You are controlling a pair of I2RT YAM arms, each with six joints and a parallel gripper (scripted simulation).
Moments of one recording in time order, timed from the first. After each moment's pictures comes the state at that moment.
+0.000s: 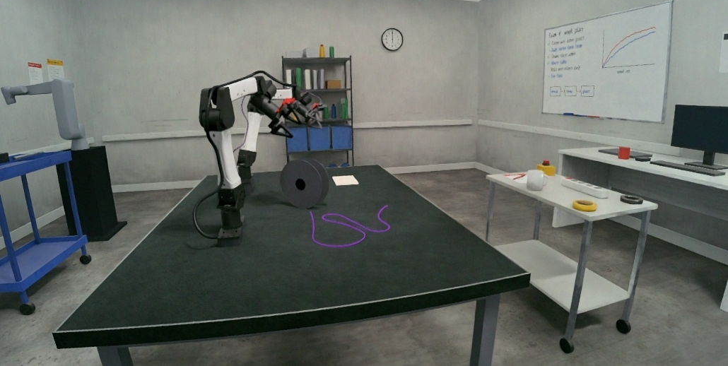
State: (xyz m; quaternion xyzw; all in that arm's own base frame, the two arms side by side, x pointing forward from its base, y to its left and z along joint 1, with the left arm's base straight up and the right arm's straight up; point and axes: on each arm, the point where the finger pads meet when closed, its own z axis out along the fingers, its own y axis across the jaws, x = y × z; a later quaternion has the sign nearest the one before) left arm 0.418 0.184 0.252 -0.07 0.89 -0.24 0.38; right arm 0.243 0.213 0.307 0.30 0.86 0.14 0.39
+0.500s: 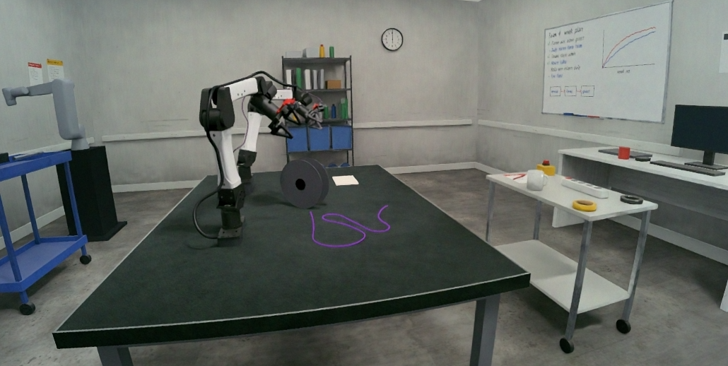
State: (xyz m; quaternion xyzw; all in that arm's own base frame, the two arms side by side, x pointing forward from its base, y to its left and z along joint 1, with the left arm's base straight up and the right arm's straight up) left arm 0.417 0.184 0.248 -0.07 0.89 -0.24 0.38; right arm 0.242 0.213 0.303 0.30 0.86 0.13 0.39
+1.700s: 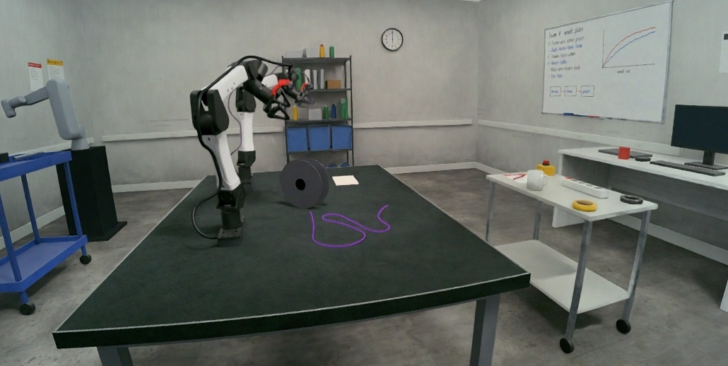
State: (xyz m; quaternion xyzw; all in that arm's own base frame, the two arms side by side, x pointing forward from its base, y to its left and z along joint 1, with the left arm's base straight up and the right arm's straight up) left arm 0.370 0.180 0.365 -0.08 0.88 -0.08 0.46; right arm 0.216 0.215 0.379 0.13 0.89 0.22 0.39
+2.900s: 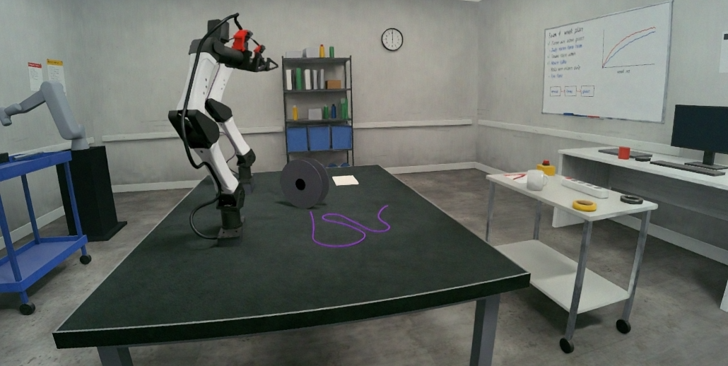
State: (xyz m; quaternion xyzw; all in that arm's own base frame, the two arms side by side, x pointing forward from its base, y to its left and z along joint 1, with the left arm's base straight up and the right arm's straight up) left arm 0.162 0.110 0.571 -0.20 0.71 0.21 0.65; right arm 0.102 0.152 0.558 -0.28 0.69 0.37 0.56
